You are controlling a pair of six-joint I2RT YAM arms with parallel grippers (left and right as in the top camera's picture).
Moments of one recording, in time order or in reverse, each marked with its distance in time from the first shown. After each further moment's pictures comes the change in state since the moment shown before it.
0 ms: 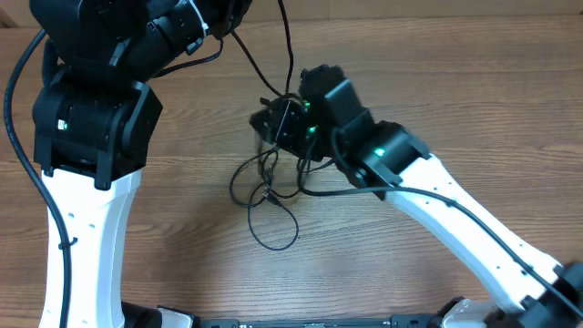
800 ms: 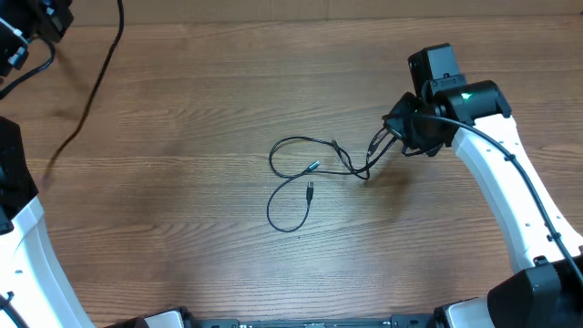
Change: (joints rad) left arm 0.539 -0.112 -0.005 0.040 0.204 -0.124; right arm -0.473 0.024 0.007 -0.499 0.187 -0.228
